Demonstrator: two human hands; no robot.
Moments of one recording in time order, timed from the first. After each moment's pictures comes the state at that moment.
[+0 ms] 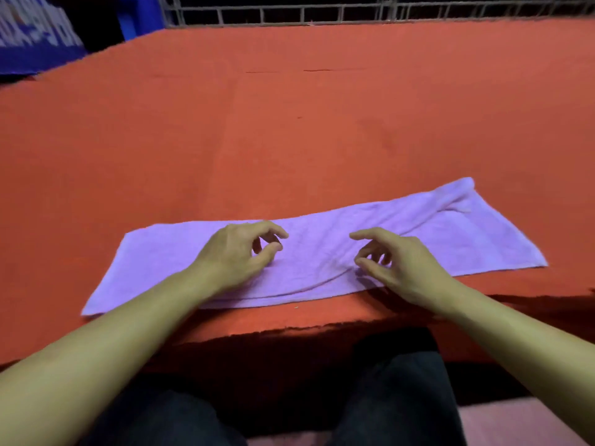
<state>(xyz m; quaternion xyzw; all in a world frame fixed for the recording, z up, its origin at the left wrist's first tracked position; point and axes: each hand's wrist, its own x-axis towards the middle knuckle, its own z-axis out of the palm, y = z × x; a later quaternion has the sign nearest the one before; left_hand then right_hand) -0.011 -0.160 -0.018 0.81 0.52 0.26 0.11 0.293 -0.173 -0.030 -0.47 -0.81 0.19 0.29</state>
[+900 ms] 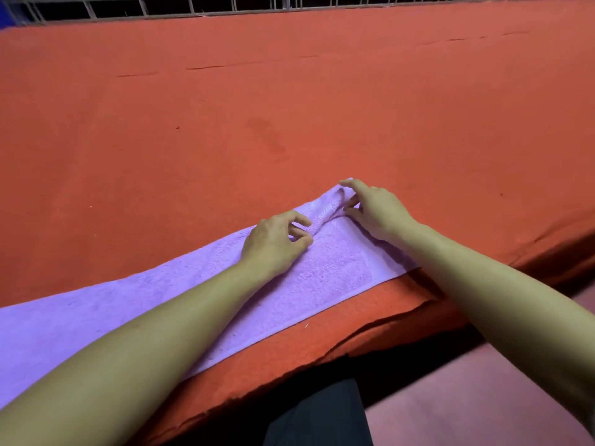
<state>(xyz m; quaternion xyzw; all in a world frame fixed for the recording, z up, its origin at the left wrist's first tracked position) 0.263 -0.052 -0.036 0.78 0.51 0.25 0.27 0.503 -0.043 -0.040 -0.65 -0.72 0.05 0.22</state>
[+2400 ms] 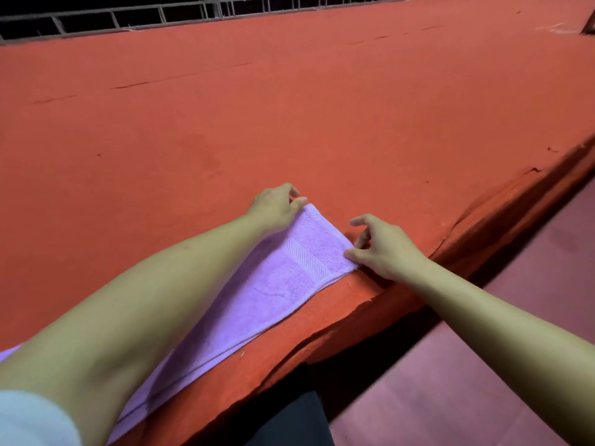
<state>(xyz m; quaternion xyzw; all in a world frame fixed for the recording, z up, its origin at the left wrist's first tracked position) 0.404 0.028 -0.025 0.87 0.45 0.12 0.19 0.563 -0.152 -0.041 -0.76 -0.57 0.15 0.27</state>
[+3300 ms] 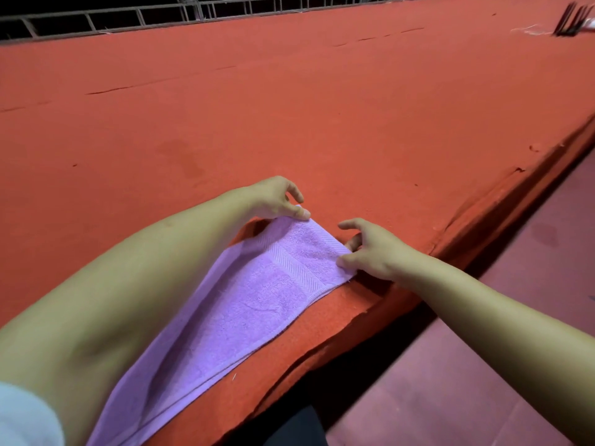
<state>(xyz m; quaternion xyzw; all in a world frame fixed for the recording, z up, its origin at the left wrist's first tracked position) 0.425 0.060 0.004 0.89 0.34 -0.01 0.30 0.557 -0.148 -0.024 -0.74 -0.50 0.32 0.32</state>
